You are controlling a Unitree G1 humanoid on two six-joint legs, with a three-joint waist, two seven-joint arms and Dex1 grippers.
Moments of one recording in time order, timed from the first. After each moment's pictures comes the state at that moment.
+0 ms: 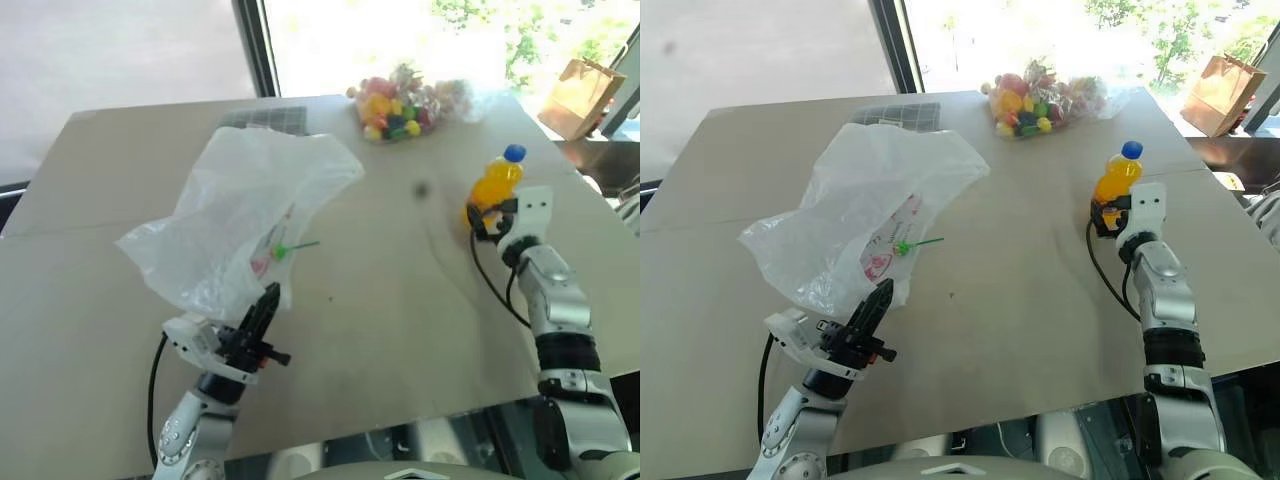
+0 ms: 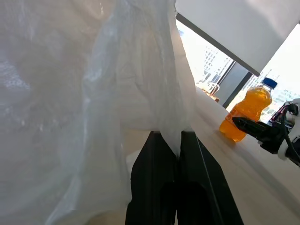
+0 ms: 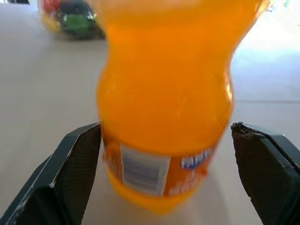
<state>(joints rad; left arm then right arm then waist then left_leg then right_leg) 0.46 0.15 0.07 -0.48 -0.66 0.00 -0.52 -0.51 -0.31 -0.21 0.38 0.16 0.15 0.29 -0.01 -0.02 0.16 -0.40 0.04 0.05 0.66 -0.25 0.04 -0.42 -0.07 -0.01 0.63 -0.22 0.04</state>
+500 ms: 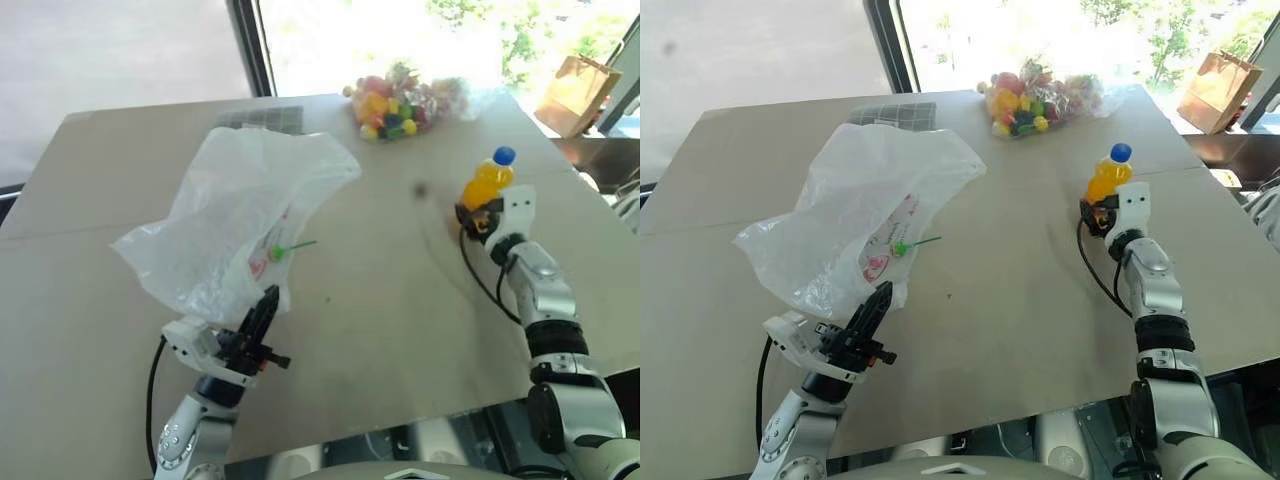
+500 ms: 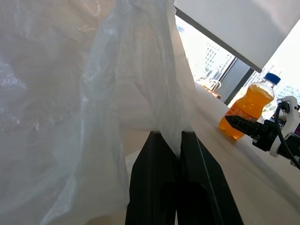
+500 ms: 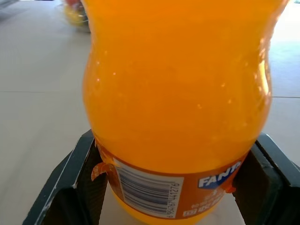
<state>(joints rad) 0.47 0.15 0.07 -0.48 -0.65 -0.01 -0.52 -0.55 -0.29 -0.17 0.47 0.20 0.14 0.41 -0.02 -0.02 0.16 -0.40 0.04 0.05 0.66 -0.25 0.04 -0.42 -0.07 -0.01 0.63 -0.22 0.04</state>
